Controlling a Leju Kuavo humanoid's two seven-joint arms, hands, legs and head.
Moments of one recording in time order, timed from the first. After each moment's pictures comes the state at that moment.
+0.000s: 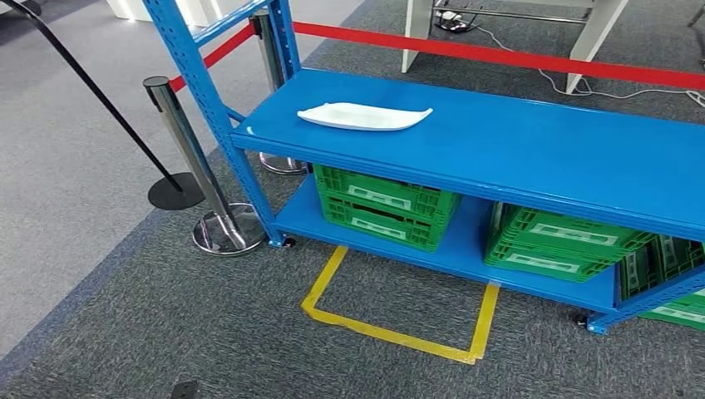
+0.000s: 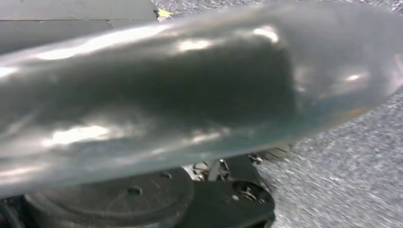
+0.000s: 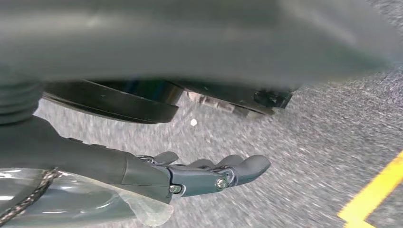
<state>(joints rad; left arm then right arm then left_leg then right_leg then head) -0.09 -0.21 1.34 -0.23 -0.81 0.22 -0.35 -0.06 0.25 -0.66 -0.20 0.87 -0.22 -0.27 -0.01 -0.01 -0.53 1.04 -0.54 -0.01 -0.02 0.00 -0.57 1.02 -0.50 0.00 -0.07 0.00</state>
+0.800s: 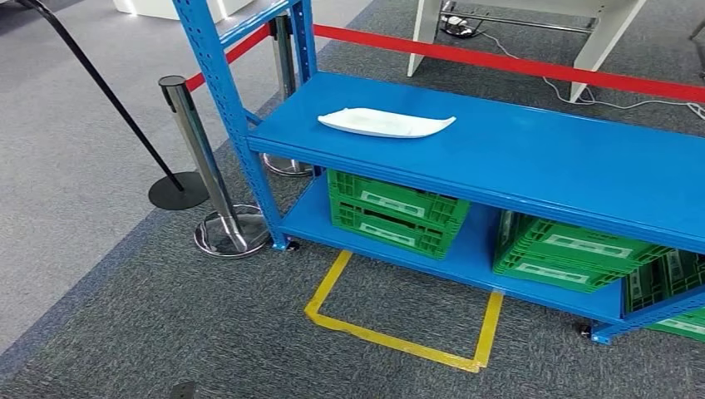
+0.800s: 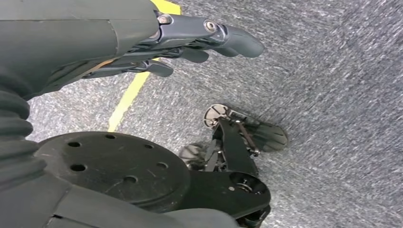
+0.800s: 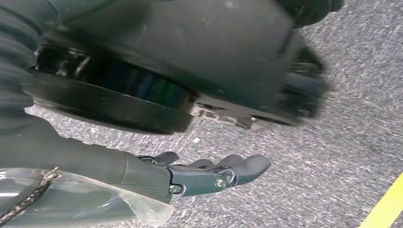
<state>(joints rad) -0.09 -0.23 1.35 -0.23 -0.76 0.18 -0.36 -0.07 0.24 -0.73 -0.20 0.86 -0.17 -0.24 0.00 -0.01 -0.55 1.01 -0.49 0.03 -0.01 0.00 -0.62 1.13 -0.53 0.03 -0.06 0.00</state>
